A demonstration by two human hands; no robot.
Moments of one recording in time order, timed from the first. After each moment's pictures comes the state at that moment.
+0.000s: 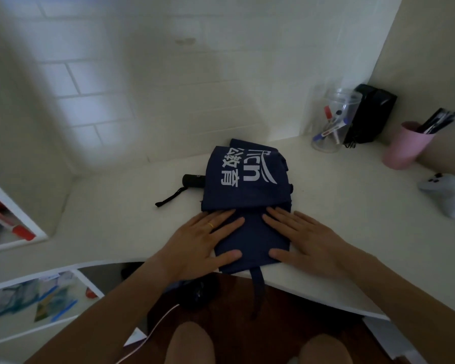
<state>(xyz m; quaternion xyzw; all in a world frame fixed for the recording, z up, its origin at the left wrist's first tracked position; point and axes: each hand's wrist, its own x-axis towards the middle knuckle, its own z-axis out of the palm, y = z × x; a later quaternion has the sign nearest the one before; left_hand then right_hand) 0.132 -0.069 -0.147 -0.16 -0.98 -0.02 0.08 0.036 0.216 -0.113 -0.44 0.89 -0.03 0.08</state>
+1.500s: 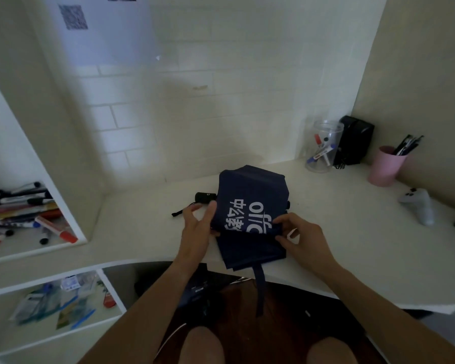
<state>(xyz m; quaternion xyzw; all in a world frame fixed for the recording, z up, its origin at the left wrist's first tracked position) 0.163 -0.036 -0.089 0.21 -0.70 -0.65 0.19 0.077 0.208 -0.109 -0.31 0.85 -0.40 -0.10</state>
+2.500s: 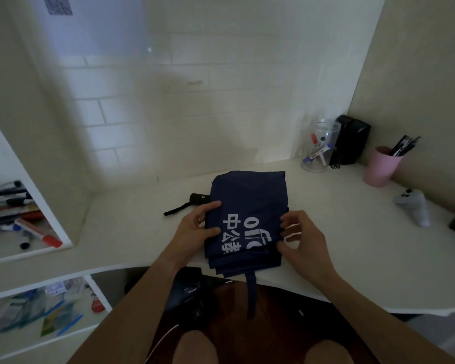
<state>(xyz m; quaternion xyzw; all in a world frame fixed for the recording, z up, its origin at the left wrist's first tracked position) 0.135 -0.068 -0.112 0.06 -0.70 -0.70 0.10 0.089 0.200 -0.106 -0.24 0.83 -0.48 -0.12</state>
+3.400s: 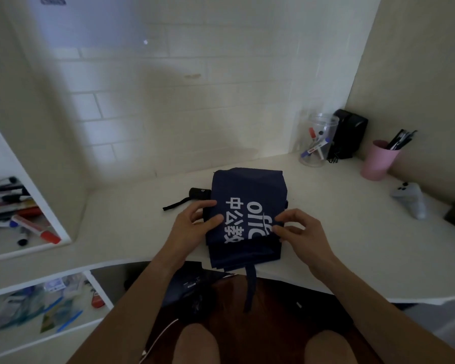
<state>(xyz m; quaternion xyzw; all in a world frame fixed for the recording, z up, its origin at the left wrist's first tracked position) 0.159 -0.062 -0.096 0.09 -0.71 -0.69 0.12 0.094 0.193 -0.093 -0.13 0.74 -0.65 0.04</state>
